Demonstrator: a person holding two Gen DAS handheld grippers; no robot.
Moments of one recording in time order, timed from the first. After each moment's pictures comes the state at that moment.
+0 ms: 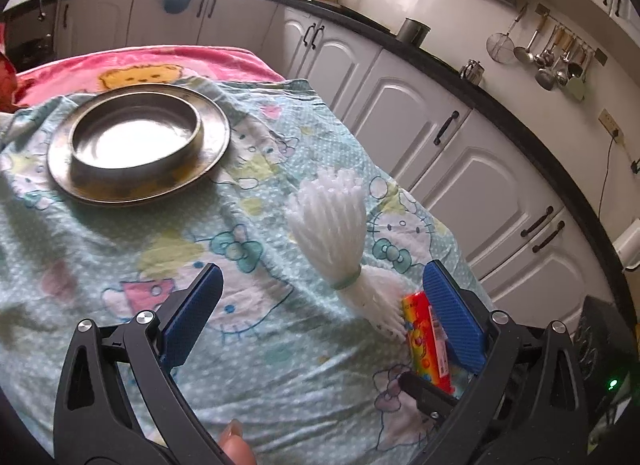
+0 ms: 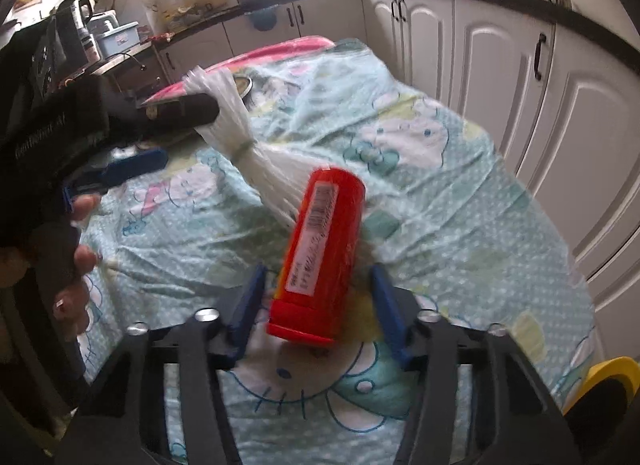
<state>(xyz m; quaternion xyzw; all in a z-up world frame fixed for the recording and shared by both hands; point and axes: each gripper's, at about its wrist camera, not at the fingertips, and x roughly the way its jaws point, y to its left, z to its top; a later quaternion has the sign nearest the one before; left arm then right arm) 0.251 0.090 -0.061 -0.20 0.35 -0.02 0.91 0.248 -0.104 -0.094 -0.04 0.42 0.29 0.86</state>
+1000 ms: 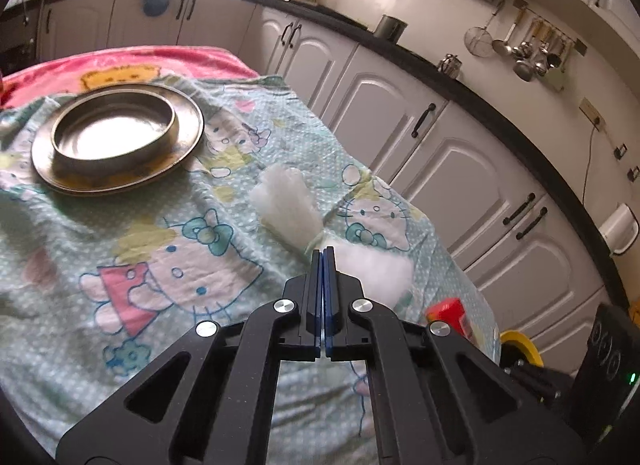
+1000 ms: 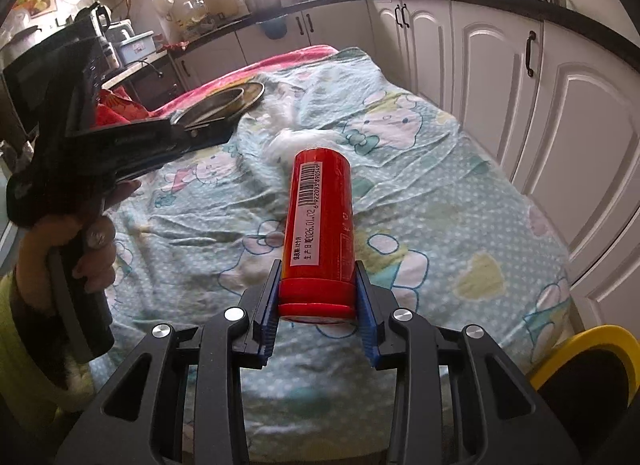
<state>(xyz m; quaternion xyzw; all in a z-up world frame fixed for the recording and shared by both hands) 0.233 0.072 -0.058 -0.19 0.34 -0.06 0.92 0.204 -0.152 -0.076 -0.02 0.40 0.32 0.86</state>
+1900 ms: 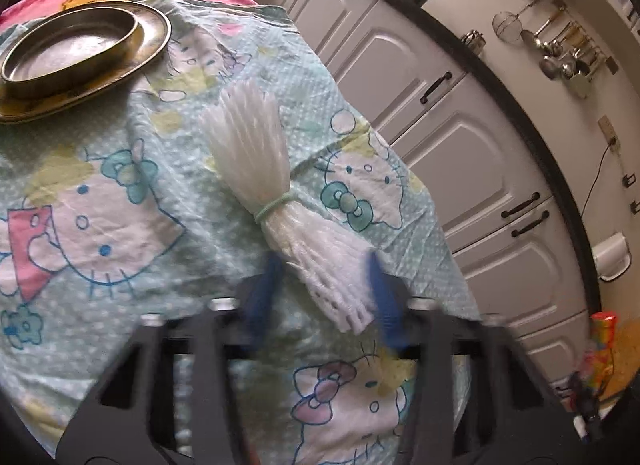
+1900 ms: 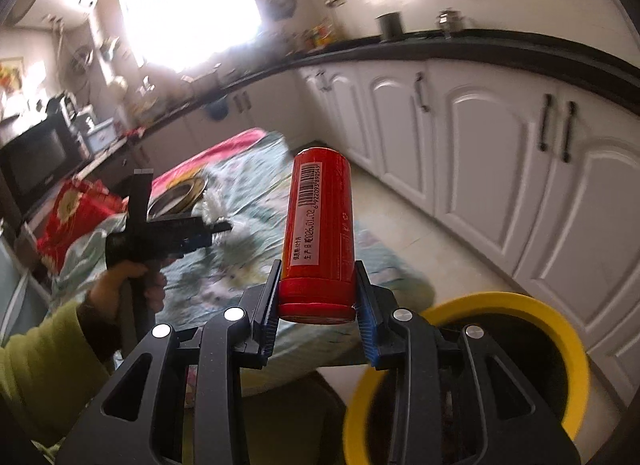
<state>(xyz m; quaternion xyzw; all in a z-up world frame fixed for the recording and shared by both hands) 0.281 0.039 -0.096 -0.26 0.42 -0.06 0.87 0.144 -0.303 -0.007 0.08 0.31 0.22 0.92</state>
